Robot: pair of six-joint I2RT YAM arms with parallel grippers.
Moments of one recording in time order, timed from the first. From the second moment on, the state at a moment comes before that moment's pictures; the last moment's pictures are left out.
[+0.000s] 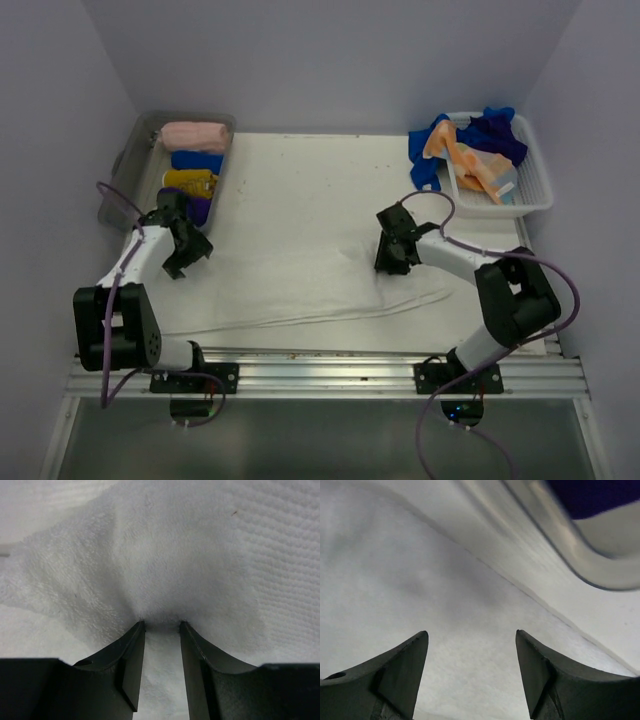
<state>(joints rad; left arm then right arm) 0.11 1.41 0.89 -0.74 -0.18 -0.68 0.46 1.60 0.89 -0.45 0.14 0.69</state>
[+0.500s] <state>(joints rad) -0.13 1.53 0.91 -0.74 -0.18 -0.68 0.16 1.34 0.84 -0.63 0.19 0.58</state>
